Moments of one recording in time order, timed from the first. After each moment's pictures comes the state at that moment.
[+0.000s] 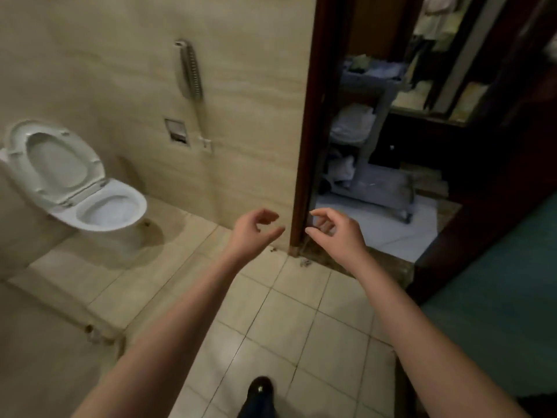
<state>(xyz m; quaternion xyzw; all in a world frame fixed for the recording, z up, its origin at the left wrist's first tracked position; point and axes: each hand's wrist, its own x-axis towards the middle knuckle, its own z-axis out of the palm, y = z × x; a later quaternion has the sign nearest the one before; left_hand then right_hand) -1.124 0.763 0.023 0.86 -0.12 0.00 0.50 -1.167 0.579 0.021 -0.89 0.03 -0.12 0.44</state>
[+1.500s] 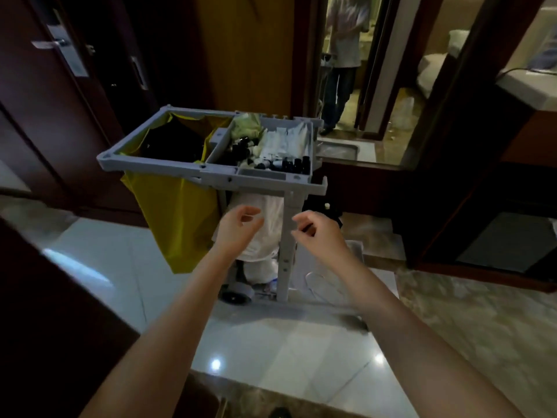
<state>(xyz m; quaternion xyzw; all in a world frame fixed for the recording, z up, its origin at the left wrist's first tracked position) -0.321 0.116 0.039 0.85 -0.13 -0.05 0.51 -0.403 -0.042 0.032 -0.89 0.12 -0.13 0.41</state>
